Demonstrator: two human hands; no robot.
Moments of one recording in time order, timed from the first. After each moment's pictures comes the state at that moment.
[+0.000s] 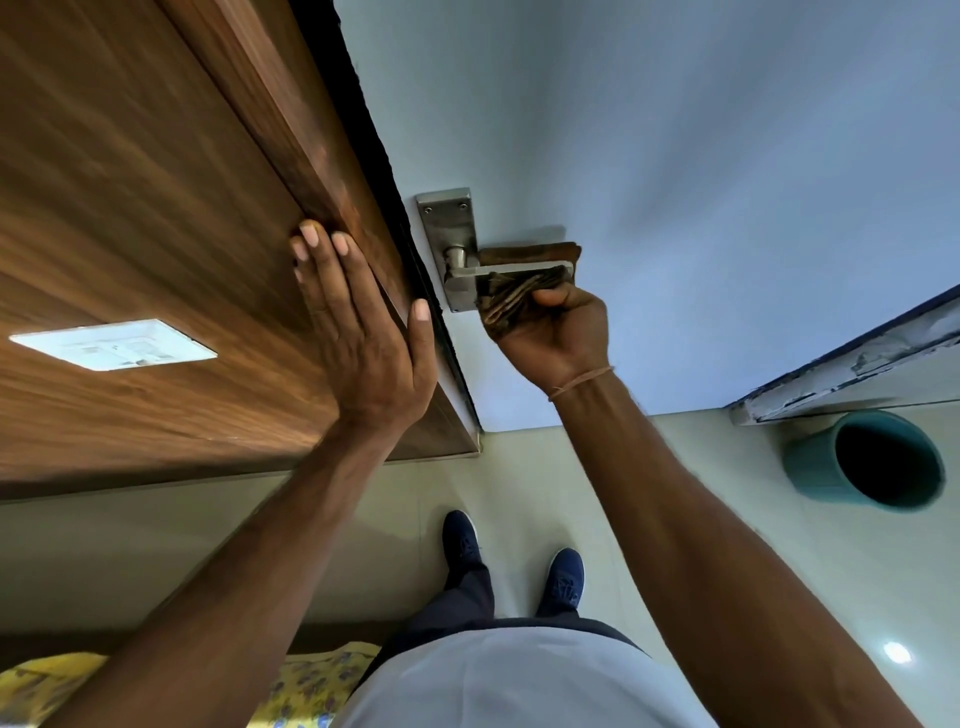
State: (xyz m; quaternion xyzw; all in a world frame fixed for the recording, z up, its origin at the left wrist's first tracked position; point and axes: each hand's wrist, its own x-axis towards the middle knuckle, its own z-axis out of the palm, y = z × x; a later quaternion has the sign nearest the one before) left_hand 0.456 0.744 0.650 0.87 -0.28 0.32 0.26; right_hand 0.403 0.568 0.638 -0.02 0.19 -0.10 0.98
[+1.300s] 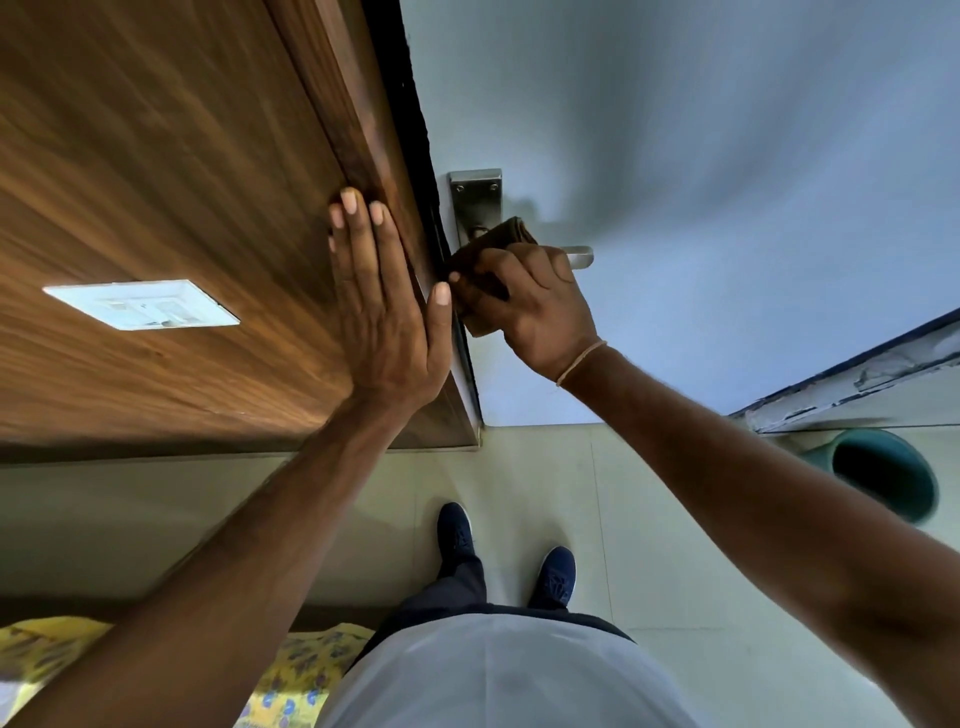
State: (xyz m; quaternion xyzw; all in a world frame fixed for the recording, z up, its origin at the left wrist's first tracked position) left_hand 0.452 0.752 0.658 0.86 -0.30 0.31 0.28; right_hand 0.407 0.569 0.623 -0.91 -0.10 -0.40 0.01
